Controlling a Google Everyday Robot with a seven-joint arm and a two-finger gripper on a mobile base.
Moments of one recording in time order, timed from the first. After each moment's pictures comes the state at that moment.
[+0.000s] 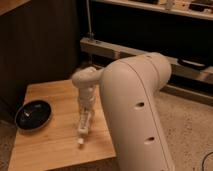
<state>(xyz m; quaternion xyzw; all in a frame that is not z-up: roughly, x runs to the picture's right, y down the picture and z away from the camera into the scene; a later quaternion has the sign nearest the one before) -0.114 0.120 0.831 -0.30 0.27 0.68 0.61</state>
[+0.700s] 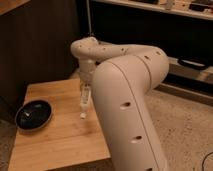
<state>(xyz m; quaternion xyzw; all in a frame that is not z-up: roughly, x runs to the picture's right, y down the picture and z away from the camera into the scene) -0.097 -0.012 0.829 -0.28 0.26 0.66 0.65</state>
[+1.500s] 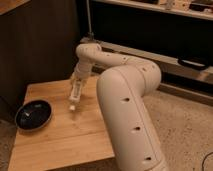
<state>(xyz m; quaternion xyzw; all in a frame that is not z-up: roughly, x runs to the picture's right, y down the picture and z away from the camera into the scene) -0.168 -0.049 0.879 -0.35 0.06 0.69 0.63</state>
